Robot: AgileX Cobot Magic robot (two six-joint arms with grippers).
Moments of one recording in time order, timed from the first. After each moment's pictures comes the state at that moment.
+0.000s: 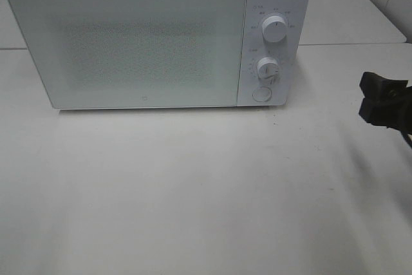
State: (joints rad) left arm -0.01 0.00 -0.50 -0.17 1.04 0.15; right arm 0.31 1.28 -0.14 0.35 -0.94 -0.16
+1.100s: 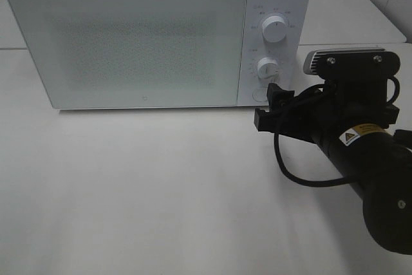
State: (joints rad) left arm -0.01 0.00 -0.50 -0.17 1.04 0.15; right arm 0.82 1.66 -0.37 0.83 -1.15 -0.26
